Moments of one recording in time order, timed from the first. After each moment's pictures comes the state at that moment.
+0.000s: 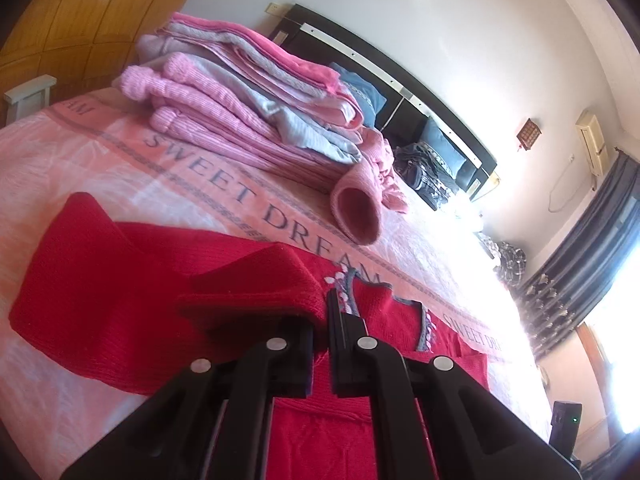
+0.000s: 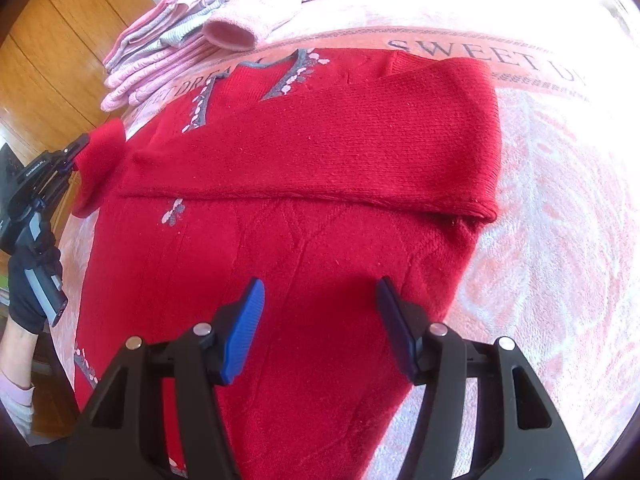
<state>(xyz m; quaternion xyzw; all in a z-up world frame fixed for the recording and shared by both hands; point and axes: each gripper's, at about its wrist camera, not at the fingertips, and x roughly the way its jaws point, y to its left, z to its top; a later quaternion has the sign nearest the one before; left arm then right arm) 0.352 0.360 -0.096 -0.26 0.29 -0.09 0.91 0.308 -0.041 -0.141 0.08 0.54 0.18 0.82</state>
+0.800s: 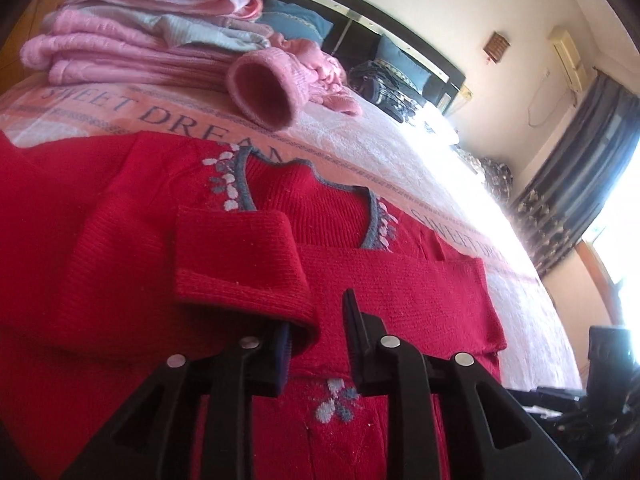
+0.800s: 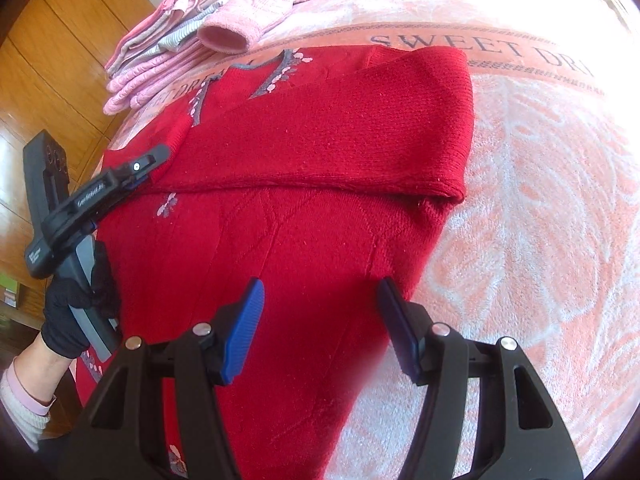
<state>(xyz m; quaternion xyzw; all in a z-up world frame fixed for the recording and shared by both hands) 0.354 0.216 -0.147 -0.12 0.37 -0.20 0.90 0.302 -0.061 -0.143 0.09 0.54 0.18 0.82</state>
